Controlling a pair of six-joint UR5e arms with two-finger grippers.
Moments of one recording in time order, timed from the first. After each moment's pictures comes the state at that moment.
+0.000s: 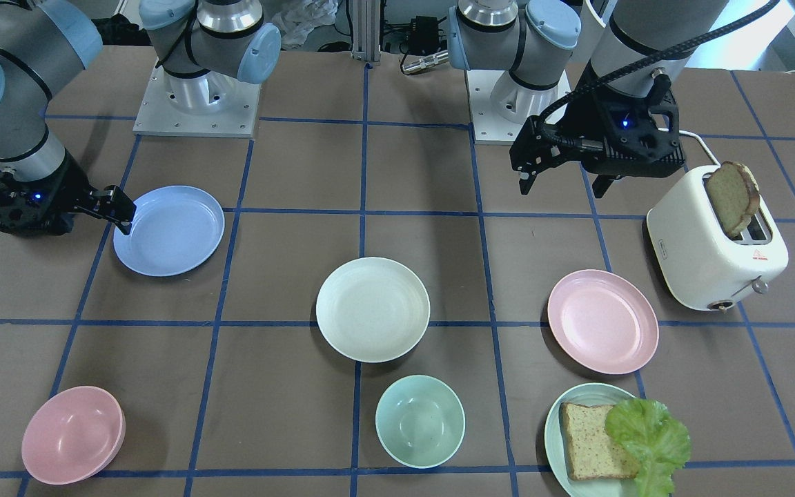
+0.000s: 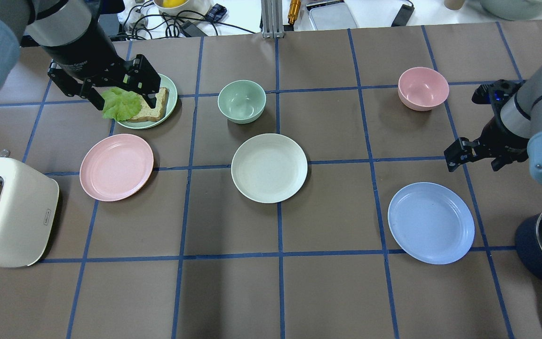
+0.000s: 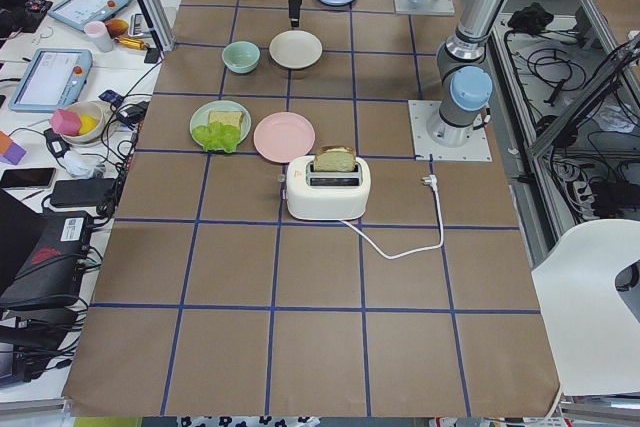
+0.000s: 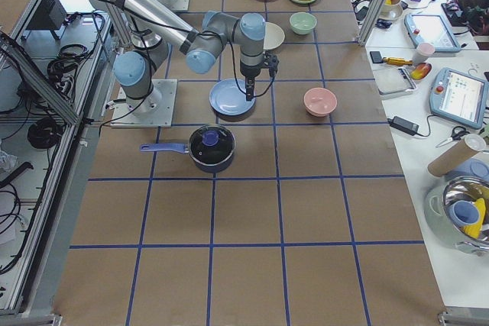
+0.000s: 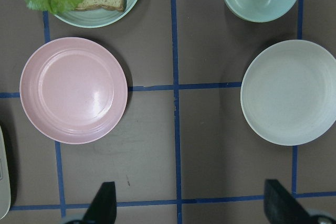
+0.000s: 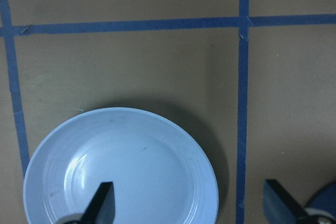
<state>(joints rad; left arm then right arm) -1.55 -1.59 -1.52 -1.56 1.54 0.03 1.16 -1.59 2.15 -2.12 -1.58 -0.37</state>
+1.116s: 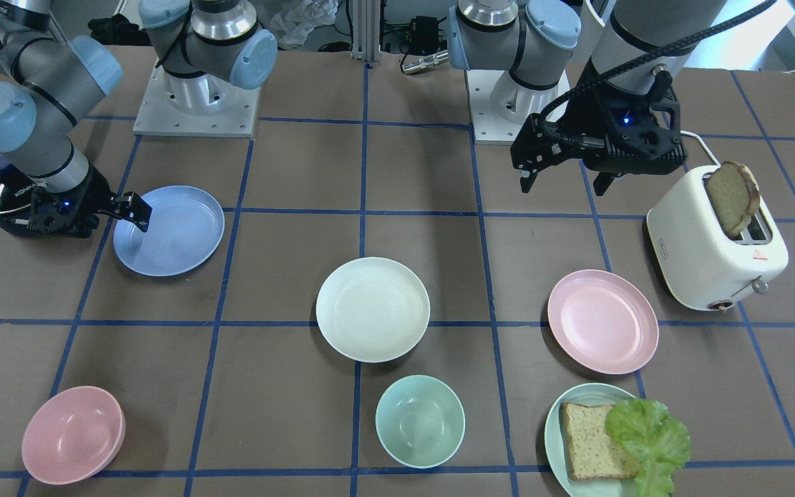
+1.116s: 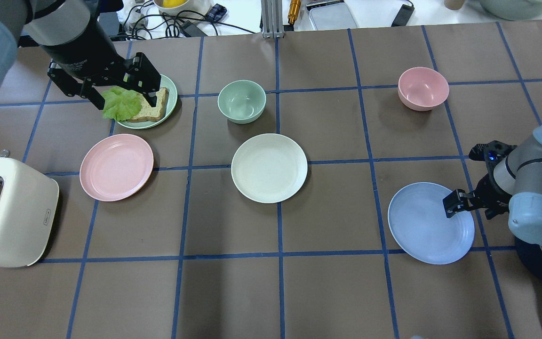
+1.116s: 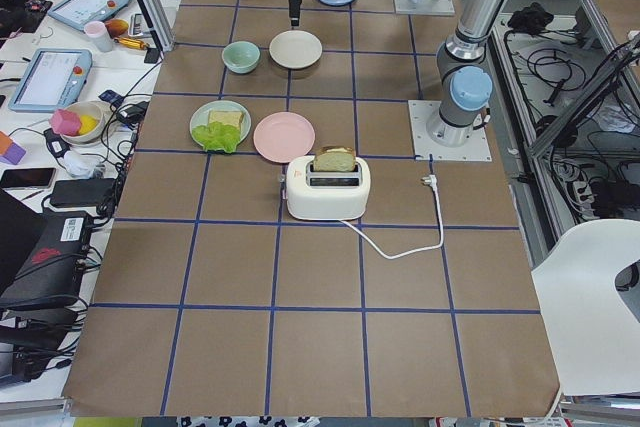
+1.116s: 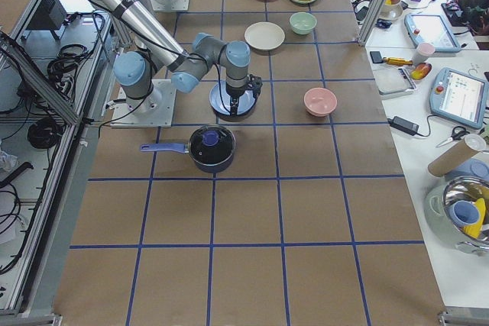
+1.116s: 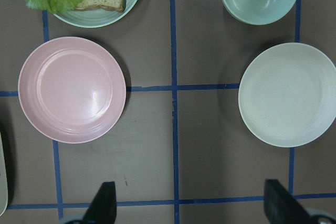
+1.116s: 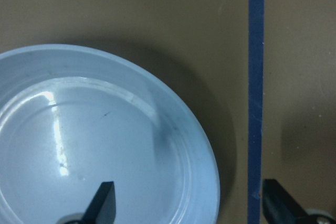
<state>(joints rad) -1.55 -1.59 -1.52 -1.57 1.55 0.03 1.06 -1.53 2.32 -2.27 -1.58 -0.43</state>
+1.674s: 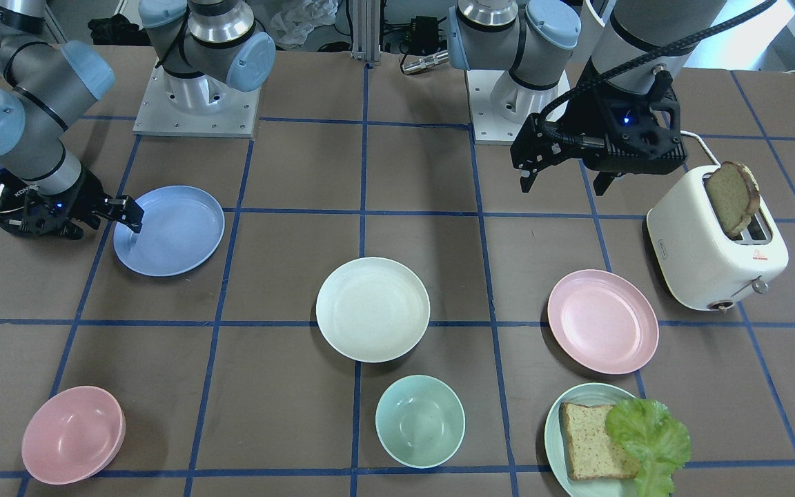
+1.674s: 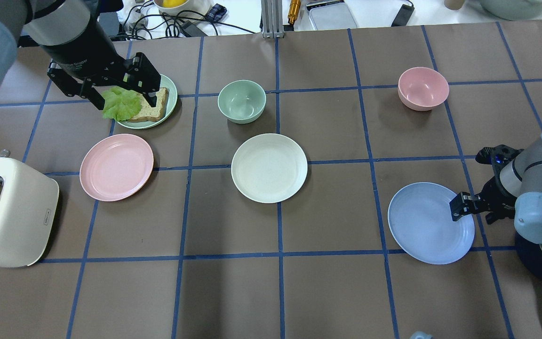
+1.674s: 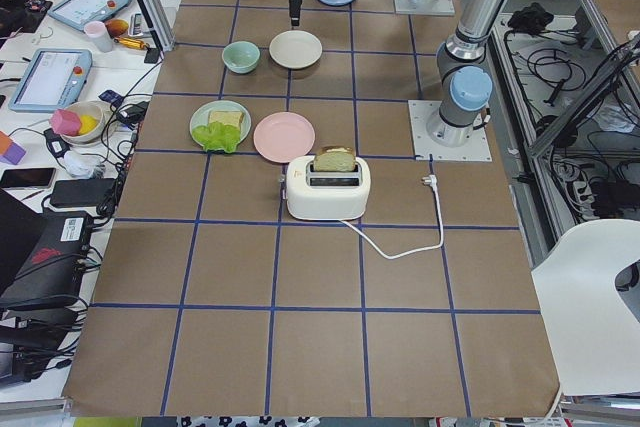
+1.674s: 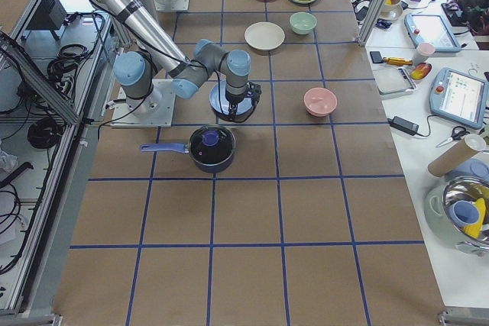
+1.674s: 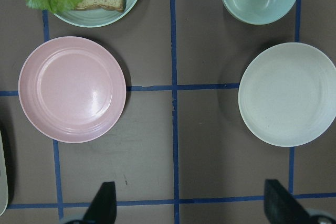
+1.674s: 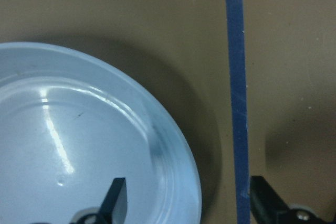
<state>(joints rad) -1.55 -1.59 -1.52 -1.57 1.55 0.03 1.02 -1.51 2.32 -2.27 -1.57 -0.43</state>
